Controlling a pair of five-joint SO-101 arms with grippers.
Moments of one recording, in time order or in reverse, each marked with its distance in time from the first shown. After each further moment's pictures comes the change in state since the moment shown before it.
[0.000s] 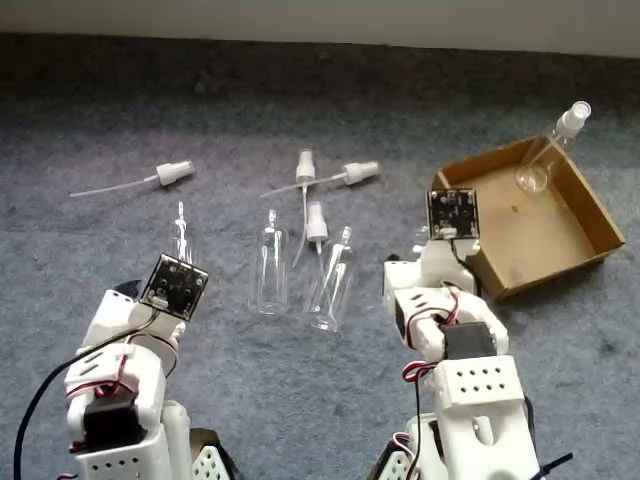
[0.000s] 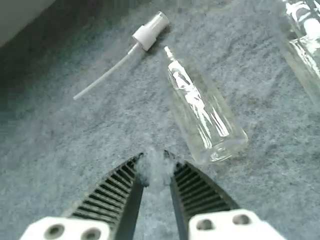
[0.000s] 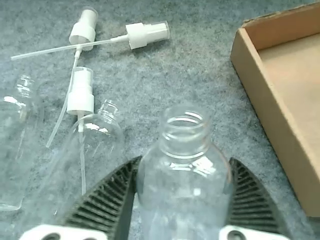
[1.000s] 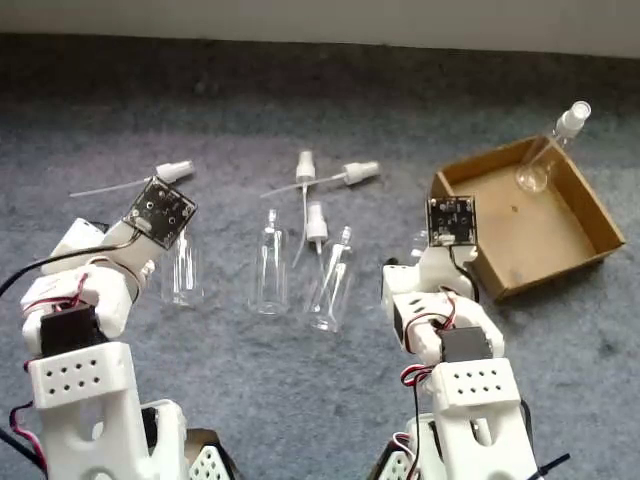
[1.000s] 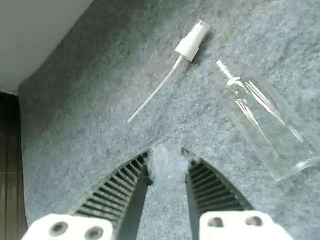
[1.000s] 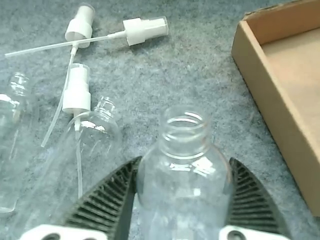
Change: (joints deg) left arm -4.7 46.8 -29.5 -13.5 -14.4; right arm 0.0 0.0 3.3 -3.3 -0.2
